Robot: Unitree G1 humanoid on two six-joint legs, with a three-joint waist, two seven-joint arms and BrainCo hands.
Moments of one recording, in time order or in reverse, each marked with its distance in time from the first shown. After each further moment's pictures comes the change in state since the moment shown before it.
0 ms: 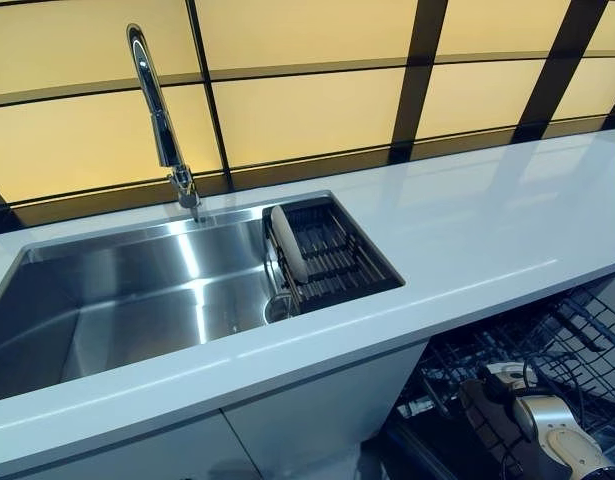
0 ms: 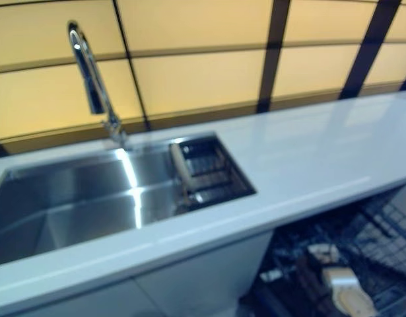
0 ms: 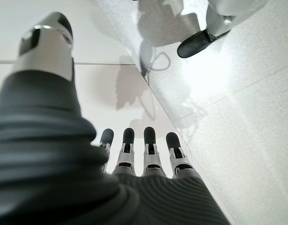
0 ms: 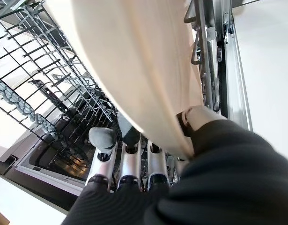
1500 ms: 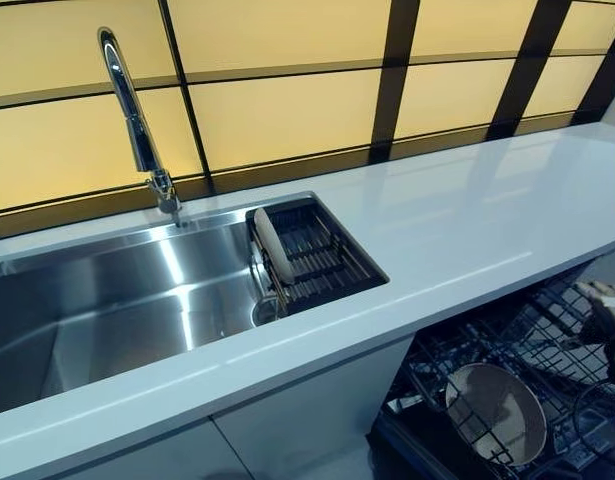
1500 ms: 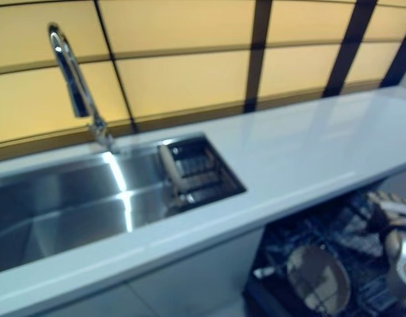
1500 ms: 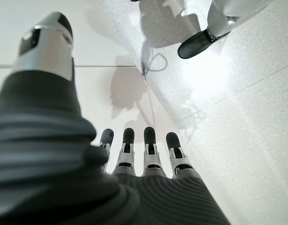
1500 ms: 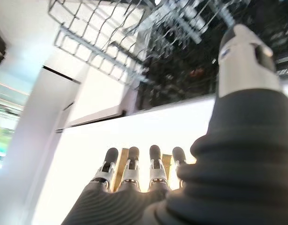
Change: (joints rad) left arm 0.002 -0.014 0.047 0.000 0.000 0.019 0.004; right arm 0.027 -0.223 -0.475 -0.143 0.258 0.115 0.021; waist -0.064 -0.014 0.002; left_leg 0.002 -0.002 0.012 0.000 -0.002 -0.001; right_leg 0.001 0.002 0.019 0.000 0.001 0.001
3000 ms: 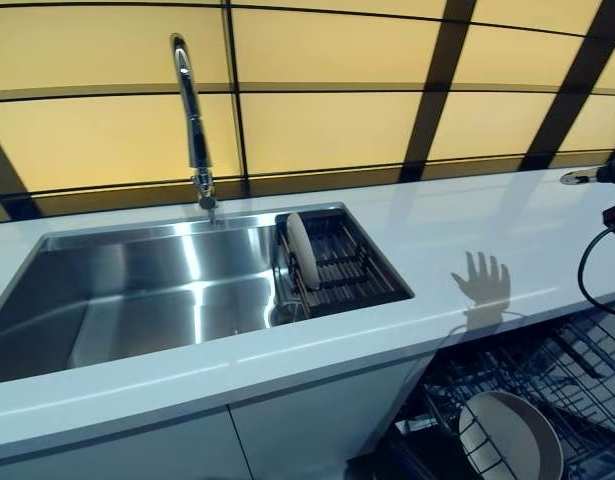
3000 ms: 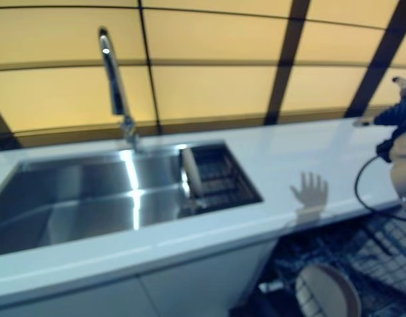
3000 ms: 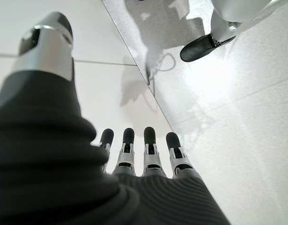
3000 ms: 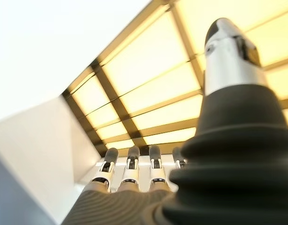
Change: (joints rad) left arm -0.026 0.010 -0.067 0.048 -0.001 -0.015 0.019; right arm -0.784 -0.101 0.303 0.122 0.718 0.191 -0.352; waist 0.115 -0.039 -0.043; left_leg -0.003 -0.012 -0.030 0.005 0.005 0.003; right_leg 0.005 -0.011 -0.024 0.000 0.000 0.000
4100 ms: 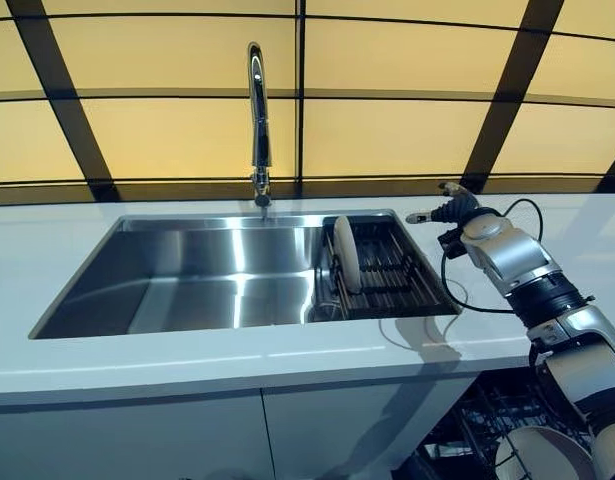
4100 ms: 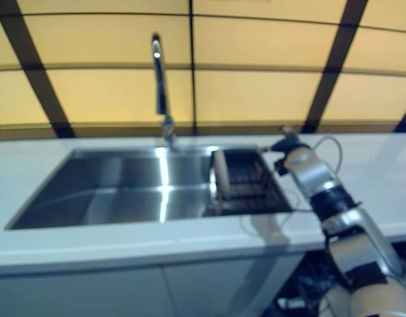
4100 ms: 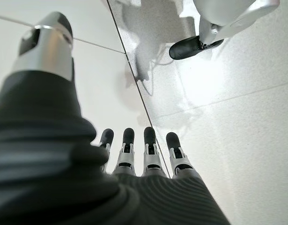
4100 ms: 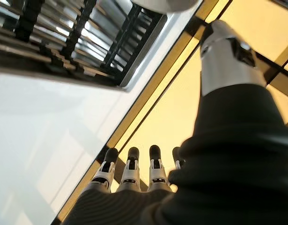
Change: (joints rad) left arm -0.051 0.006 -0.039 -0.003 -0.048 0.086 -0.004; right arm -0.220 0.432 0.282 0.234 0.285 0.114 -0.020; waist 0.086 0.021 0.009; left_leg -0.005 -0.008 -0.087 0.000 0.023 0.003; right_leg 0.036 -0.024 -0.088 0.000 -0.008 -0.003
